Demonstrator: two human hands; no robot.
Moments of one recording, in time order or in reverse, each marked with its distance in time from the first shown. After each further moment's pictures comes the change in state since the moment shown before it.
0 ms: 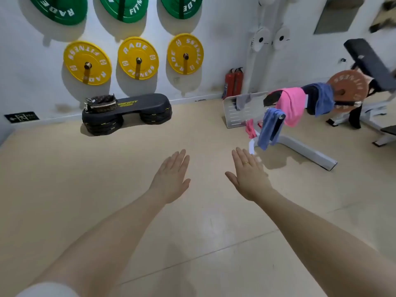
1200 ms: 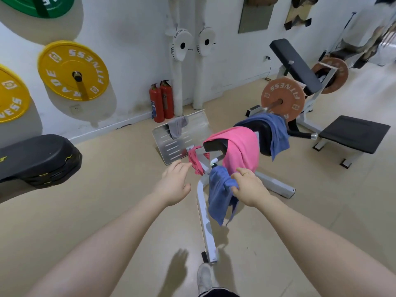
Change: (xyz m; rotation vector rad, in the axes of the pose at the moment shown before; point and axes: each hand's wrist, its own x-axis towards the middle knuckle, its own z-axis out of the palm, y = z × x) left_hand 0.726 0.113 0.015 -0.370 -0.102 0.329; right_hand 0.498 0.432 -0.027 0.098 -0.183 0.421
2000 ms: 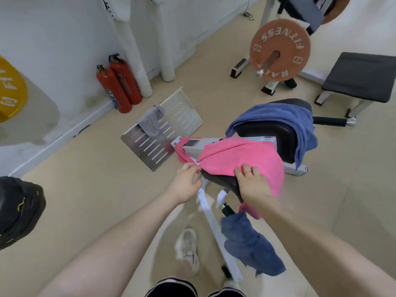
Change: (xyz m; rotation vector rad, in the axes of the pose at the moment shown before) left_hand 0.365 -0.082 0.027 -0.284 -0.410 -0.010; right_hand 0.319 0.067 0.010 -0.068 -0.188 0.286
